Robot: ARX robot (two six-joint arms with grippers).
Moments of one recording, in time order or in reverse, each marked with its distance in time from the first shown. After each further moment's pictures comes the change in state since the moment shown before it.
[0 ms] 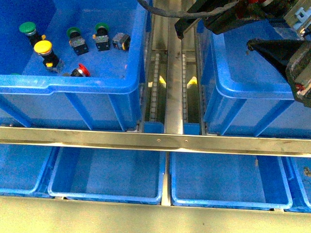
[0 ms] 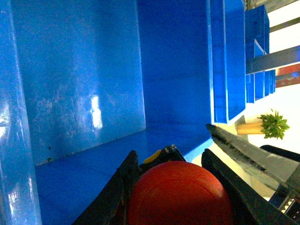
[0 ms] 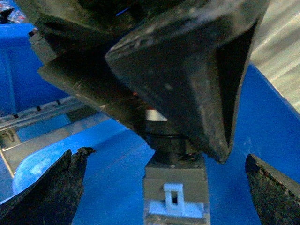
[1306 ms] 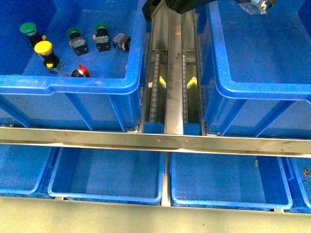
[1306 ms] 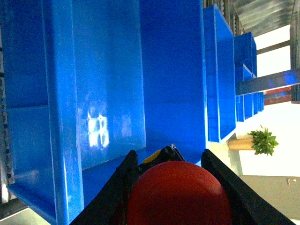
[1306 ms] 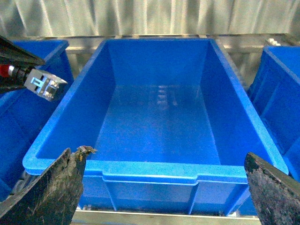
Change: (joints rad) left arm 0.107 -0.033 -0.029 0.038 0.055 -0.002; right arm -0.193 -1.481 -0.481 -0.782 0.330 0.752
